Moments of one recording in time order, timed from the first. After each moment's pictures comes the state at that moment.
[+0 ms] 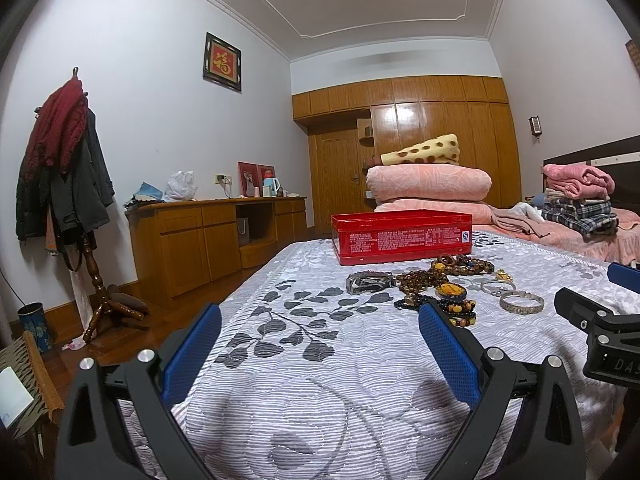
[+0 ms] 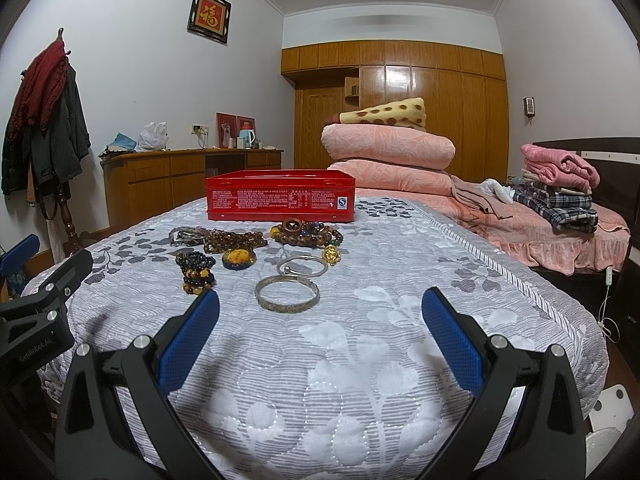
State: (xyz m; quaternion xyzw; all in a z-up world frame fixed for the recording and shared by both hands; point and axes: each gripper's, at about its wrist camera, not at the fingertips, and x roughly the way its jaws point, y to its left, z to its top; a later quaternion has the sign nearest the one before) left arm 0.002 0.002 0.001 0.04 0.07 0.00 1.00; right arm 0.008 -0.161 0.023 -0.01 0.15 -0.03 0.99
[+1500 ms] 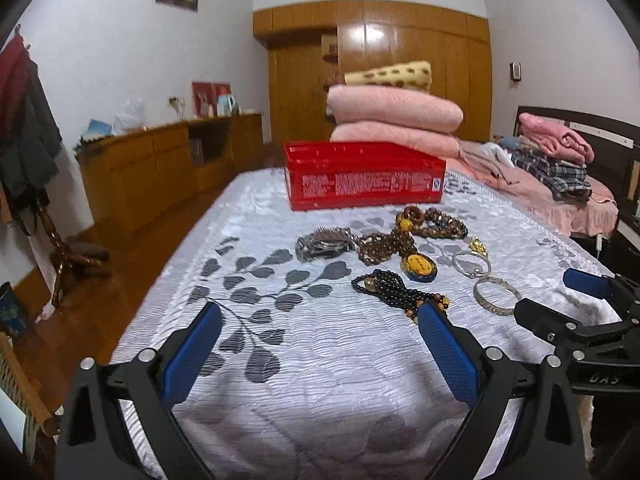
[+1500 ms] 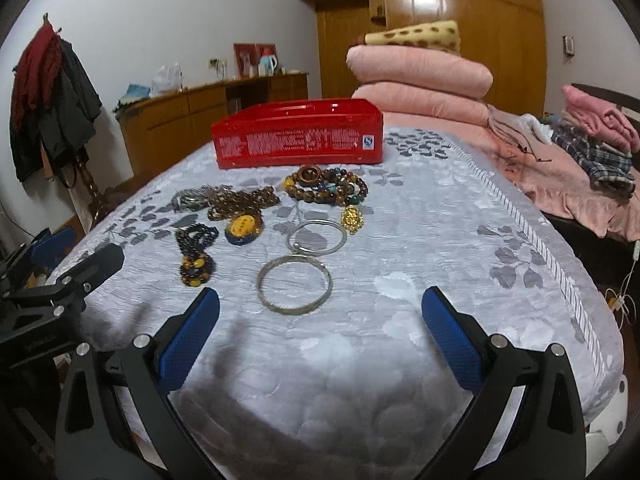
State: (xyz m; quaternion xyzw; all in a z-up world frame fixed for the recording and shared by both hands) left arm 0.065 -0.017 0.030 0.03 0.26 -0.08 0.96; right arm 0.069 -0.177 0.040 0.02 0.31 0.04 0.95
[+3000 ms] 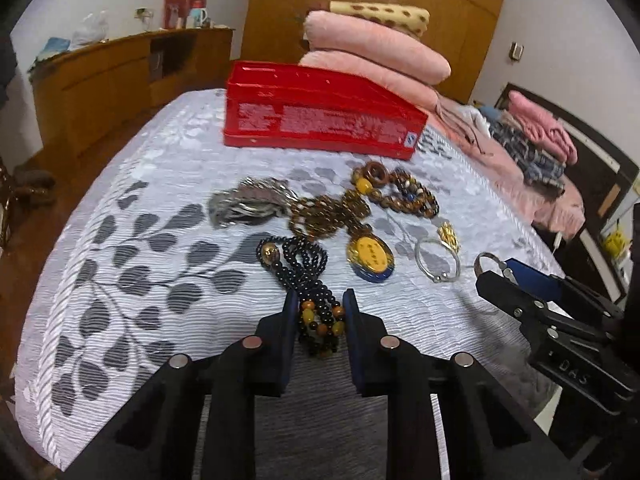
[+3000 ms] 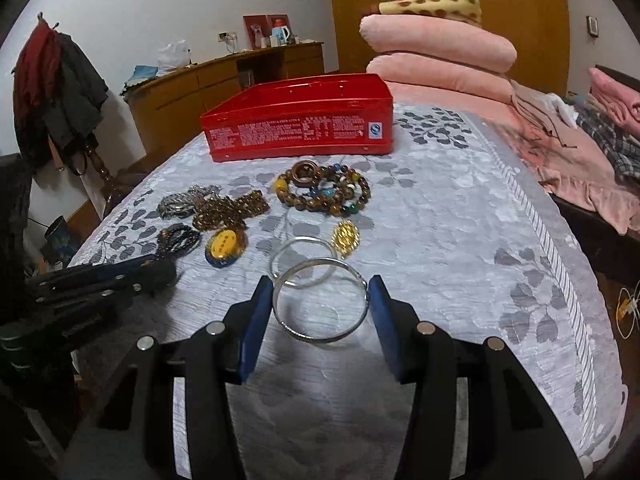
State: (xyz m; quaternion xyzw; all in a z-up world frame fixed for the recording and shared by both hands) left arm 0.127 -0.039 0.022 -0.05 0.39 -0.16 0.91; right arm 0.116 -0.198 0.050 0.02 0.37 0.08 0.93
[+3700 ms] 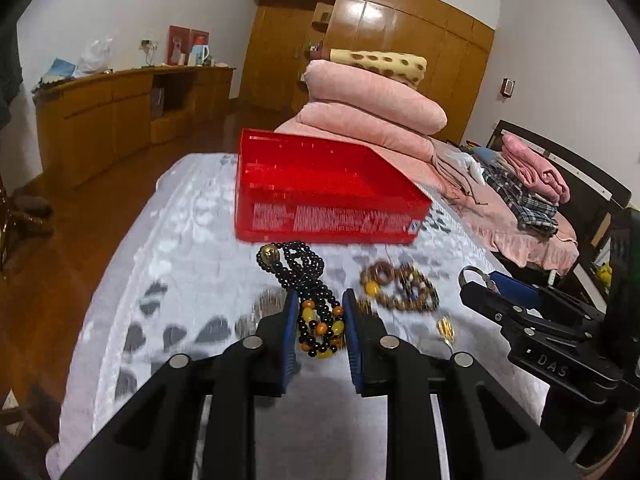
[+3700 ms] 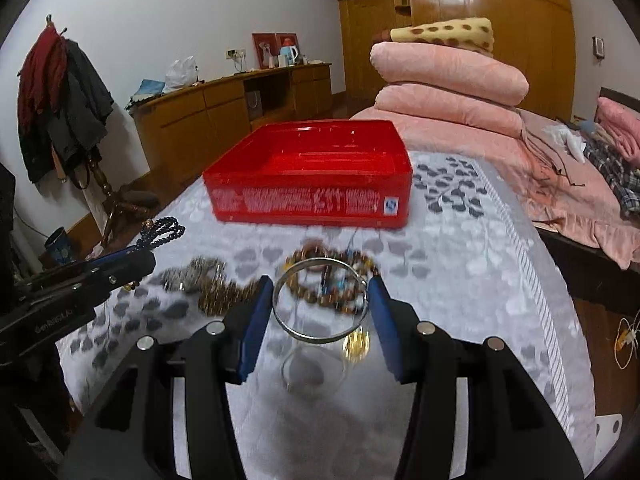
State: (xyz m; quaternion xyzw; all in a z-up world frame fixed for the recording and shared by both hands) left arm 0.174 -0.026 0.075 -0.06 0.32 -0.16 0.93; right arm 0.173 -0.189 0.093 0.02 0.33 0.08 0.94
